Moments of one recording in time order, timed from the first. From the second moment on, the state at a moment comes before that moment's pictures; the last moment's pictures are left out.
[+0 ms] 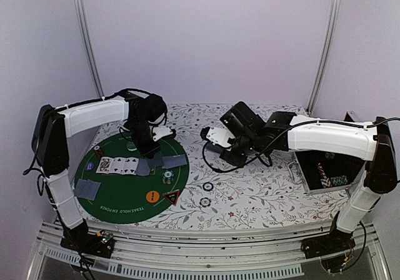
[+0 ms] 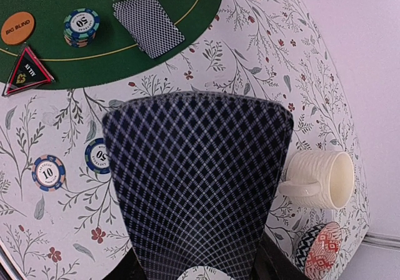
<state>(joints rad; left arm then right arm) -0.59 1.86 1.53 -1.09 -0.09 0.35 0.99 1.69 1.38 -0.61 0.31 -0.35</state>
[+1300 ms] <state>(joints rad) -0.62 1.86 1.45 -1.10 -0.09 0.43 0.99 1.69 1.38 -0.63 0.31 -0.34</state>
